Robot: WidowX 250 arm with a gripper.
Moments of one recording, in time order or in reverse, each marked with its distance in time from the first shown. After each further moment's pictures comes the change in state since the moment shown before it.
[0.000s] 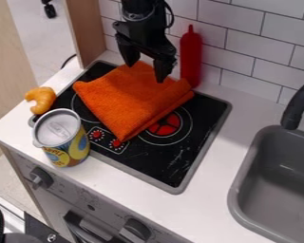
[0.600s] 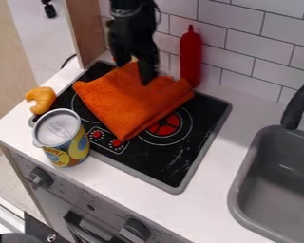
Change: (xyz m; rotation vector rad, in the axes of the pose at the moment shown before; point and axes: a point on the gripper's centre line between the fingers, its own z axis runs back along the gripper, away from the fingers) arm -0.015 0.023 0.000 -0.045 0.098 -0.178
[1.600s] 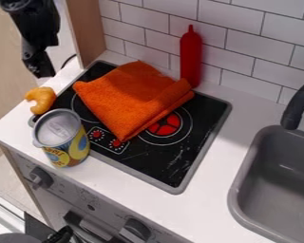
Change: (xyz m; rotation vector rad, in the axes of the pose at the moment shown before) arm -0.092 0.082 0.033 0.138 -0.009 -0.703
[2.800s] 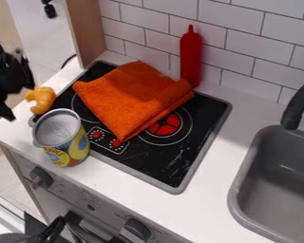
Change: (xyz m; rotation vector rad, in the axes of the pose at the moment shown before) arm -0.056 -0.041 -0.046 0.018 0.082 -0.408
